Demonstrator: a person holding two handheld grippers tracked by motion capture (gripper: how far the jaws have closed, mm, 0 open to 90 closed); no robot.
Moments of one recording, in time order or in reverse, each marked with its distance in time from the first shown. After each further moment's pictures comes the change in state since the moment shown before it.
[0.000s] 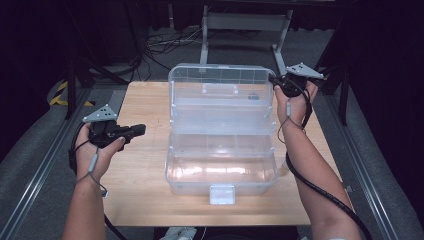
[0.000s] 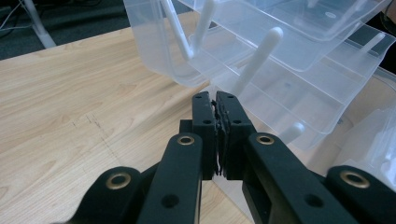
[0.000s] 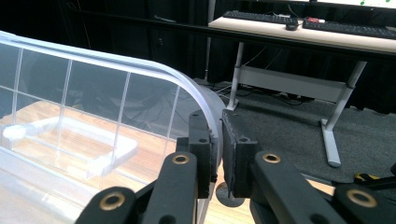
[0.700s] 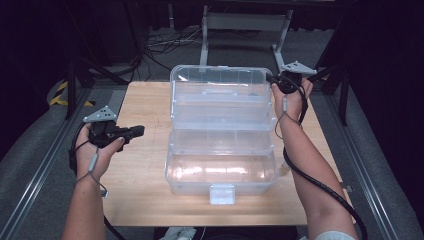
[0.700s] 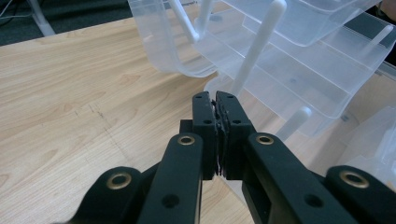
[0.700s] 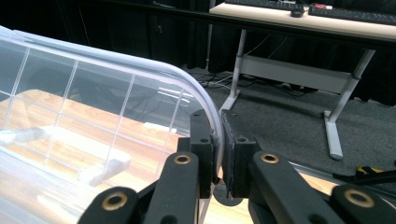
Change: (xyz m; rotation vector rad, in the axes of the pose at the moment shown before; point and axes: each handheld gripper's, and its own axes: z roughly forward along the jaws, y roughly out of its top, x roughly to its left) left arm 0.008 -0.006 0.003 0.017 0.003 -0.026; right arm -0.009 -0.006 0.027 0.048 0.009 -0.007
